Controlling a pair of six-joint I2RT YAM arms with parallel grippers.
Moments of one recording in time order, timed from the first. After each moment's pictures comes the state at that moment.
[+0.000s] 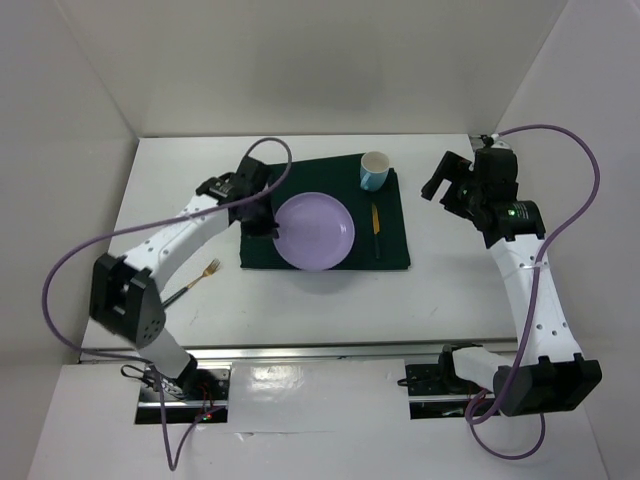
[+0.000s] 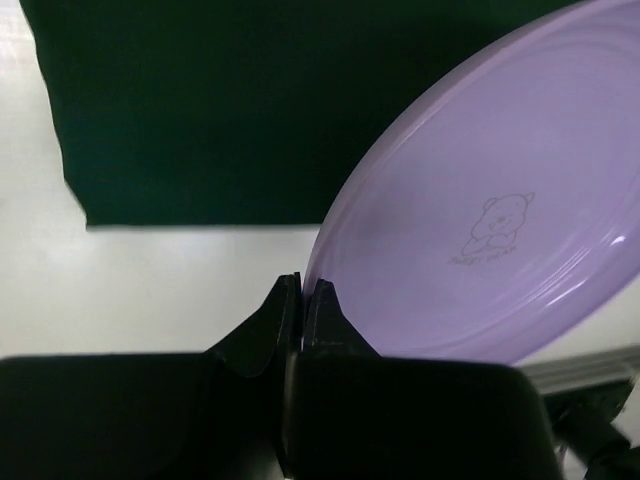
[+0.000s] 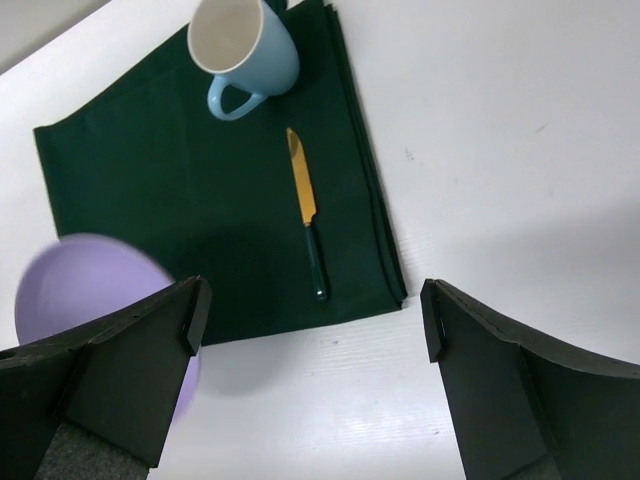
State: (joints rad) left arm -0.46 1.58 1.37 -0.84 0.01 -0.65; right arm 0.05 1.15 1.31 -0.76 0.04 0.49
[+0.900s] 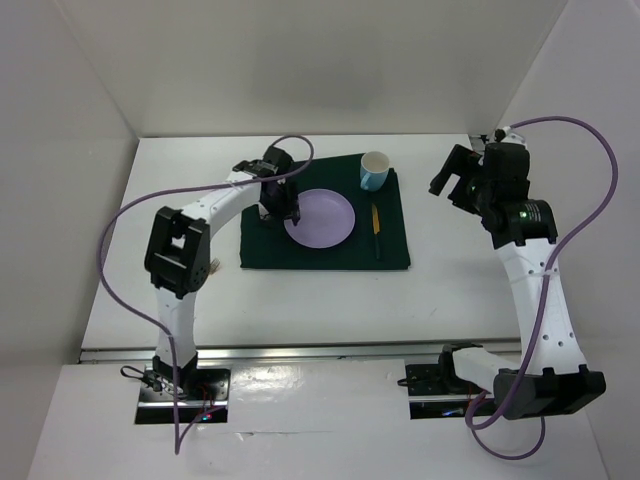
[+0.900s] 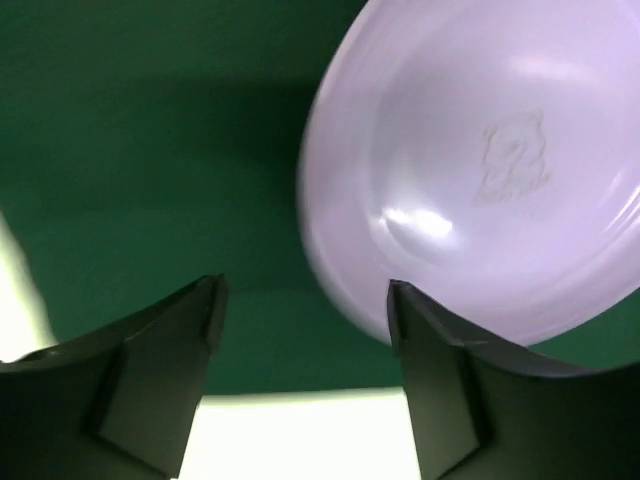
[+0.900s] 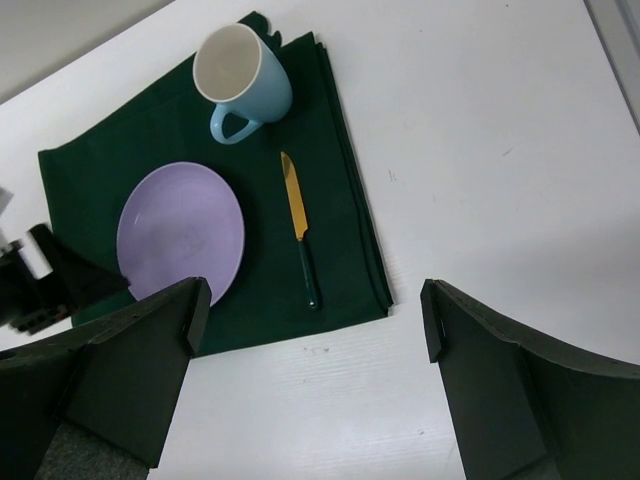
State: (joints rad) left arm -0.41 2.09 1.73 -0.80 -0.03 -0.55; right arm 0.05 1.13 1.40 -0.82 0.09 0.46
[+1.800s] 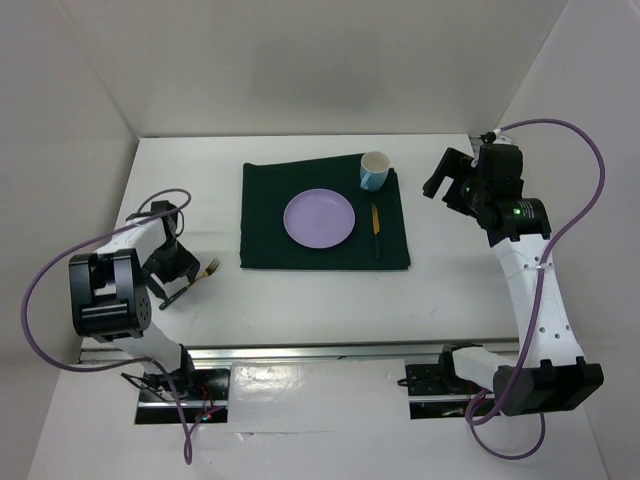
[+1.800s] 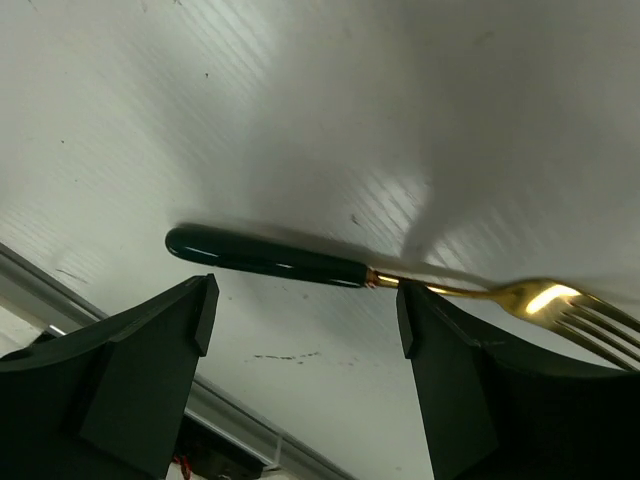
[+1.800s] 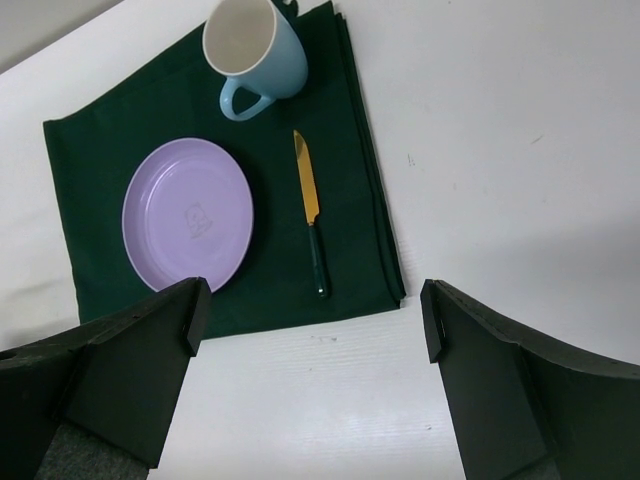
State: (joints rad) left arm 0.16 1.58 0.98 -0.90 -0.27 -0.69; right arm 0.05 1.15 1.37 -0.80 0.03 0.45
